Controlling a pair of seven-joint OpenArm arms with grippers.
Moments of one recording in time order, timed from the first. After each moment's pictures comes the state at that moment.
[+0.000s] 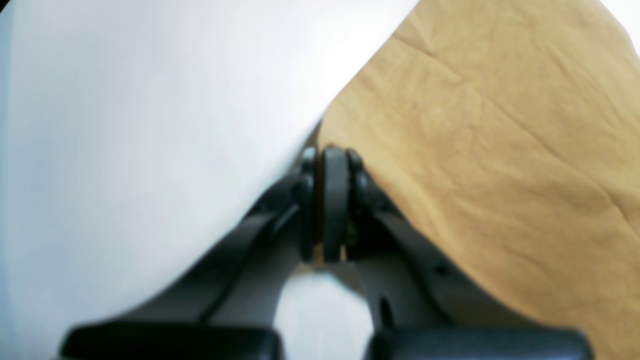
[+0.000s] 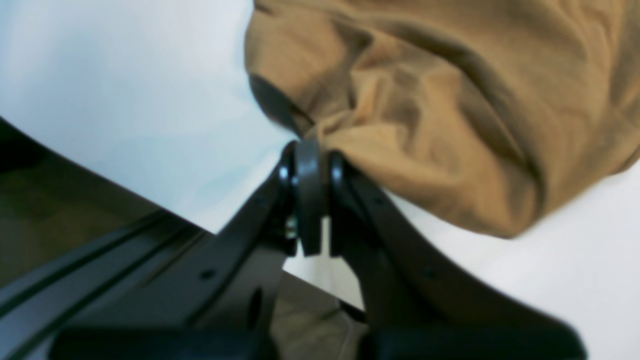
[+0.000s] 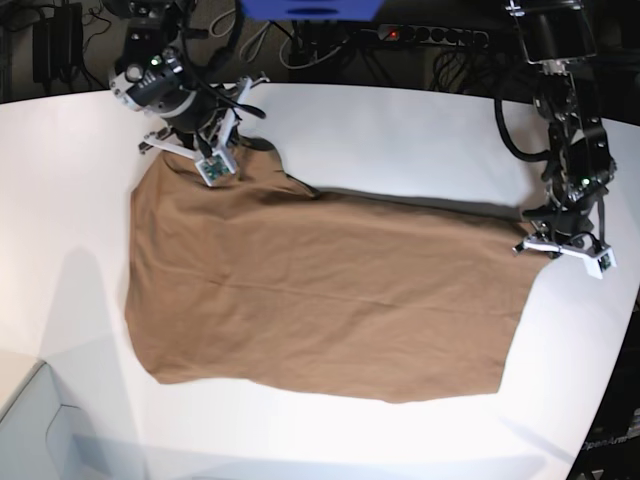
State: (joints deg) left arm 3.0 -14.9 -16.3 90.7 -25.3 11.9 39.0; right arm -25.3 -8.8 9.1 116.0 -5.3 39.9 -55.3
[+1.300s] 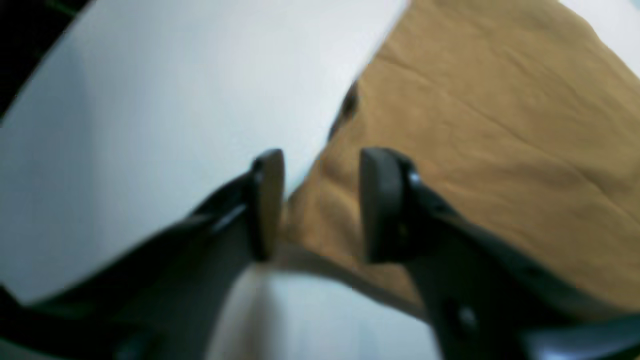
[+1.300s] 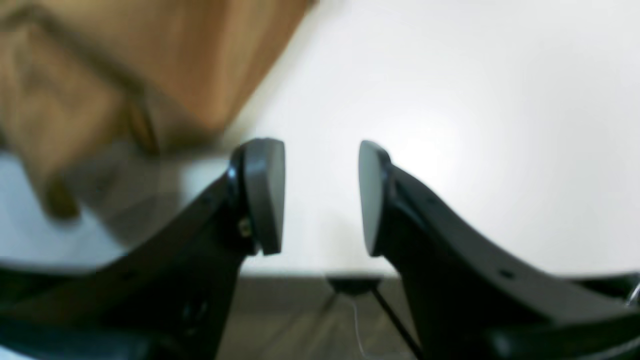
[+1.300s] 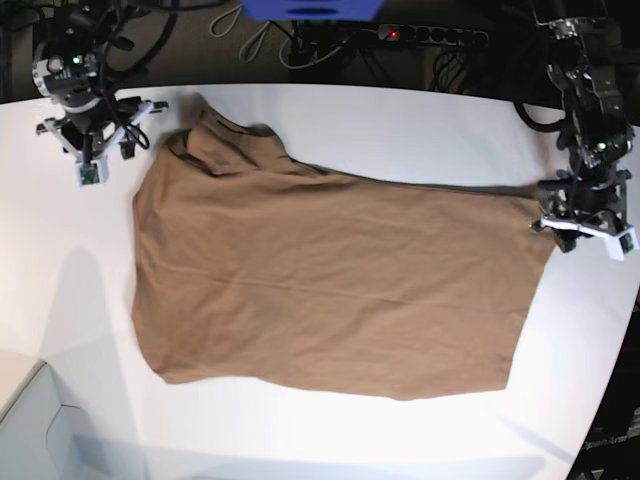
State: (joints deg) left arm 12.1 -16.8 -20.0 103.6 -25.2 11.7 39.4; right arm -19.7 -9.2 36.4 115.9 -4.3 39.9 -49.4
